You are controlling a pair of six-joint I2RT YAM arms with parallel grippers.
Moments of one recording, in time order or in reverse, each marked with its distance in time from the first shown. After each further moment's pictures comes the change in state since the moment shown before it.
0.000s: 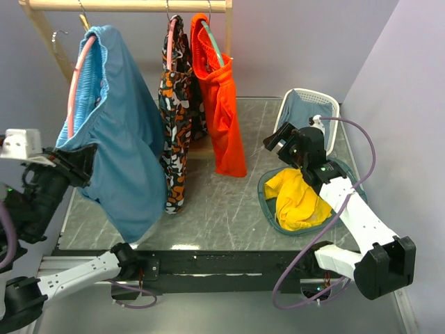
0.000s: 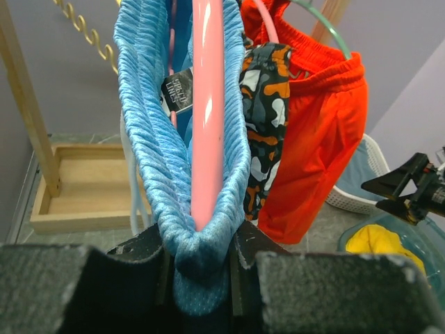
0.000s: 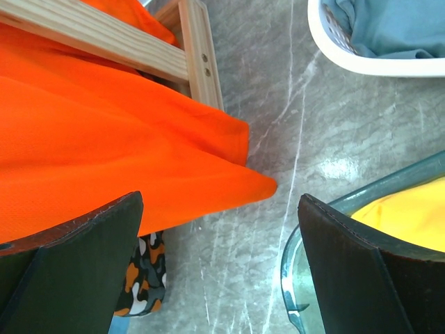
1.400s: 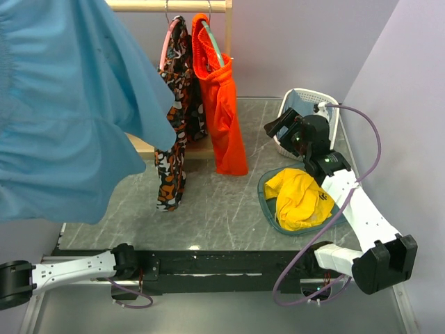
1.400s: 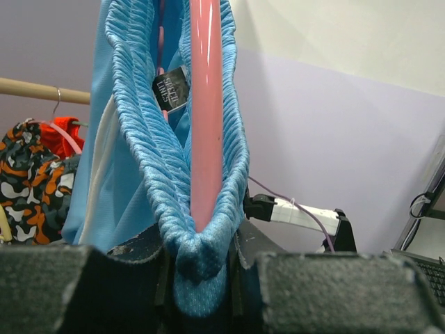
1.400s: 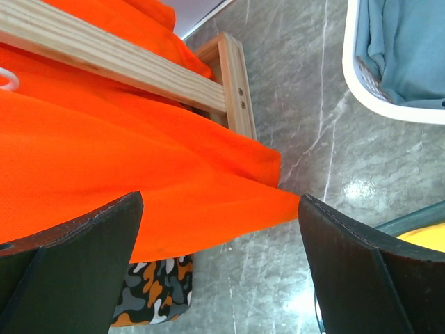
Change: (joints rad) left arm -0.302 -0.123 0.458 -0.071 0.402 0.007; right arm -0.010 0.040 0.143 -0.021 -0.001 0.011
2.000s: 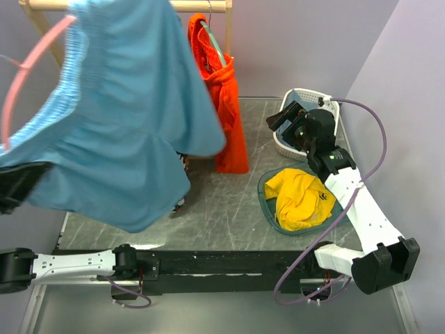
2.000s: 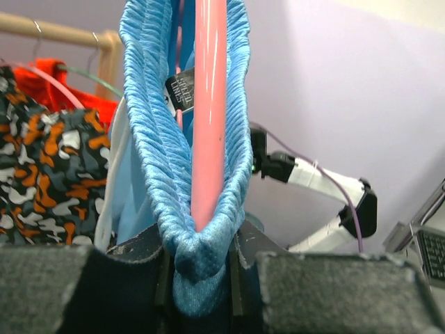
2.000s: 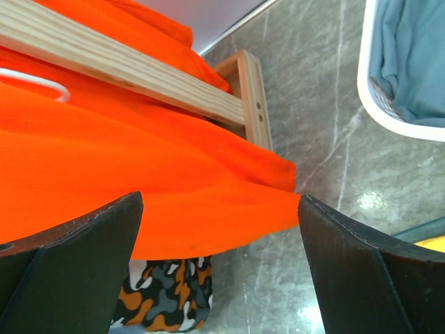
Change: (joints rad) left arm -0.145 0.037 -0.189 0.040 -0.140 -0.013; right arm -0.016 0.002 0.082 -0.034 -0.017 0.004
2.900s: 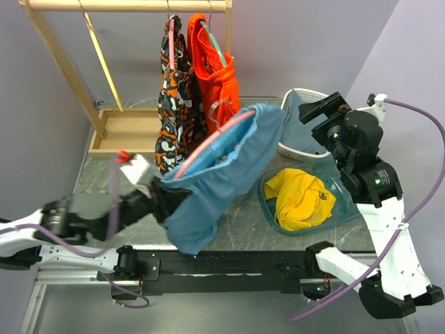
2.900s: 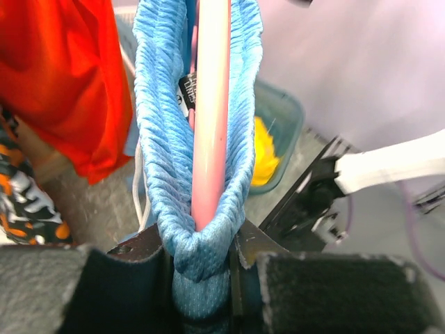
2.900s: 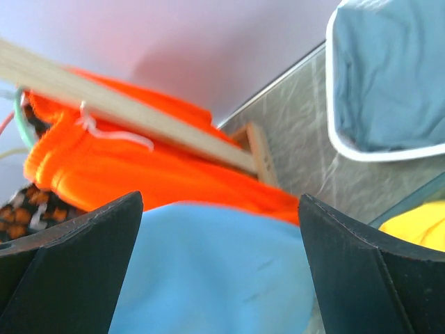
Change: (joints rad) left arm -0.206 0.177 -0.655 0.304 -0.228 -0.143; right arm 0.048 -0.185 0.311 -0.360 0.278 0.041
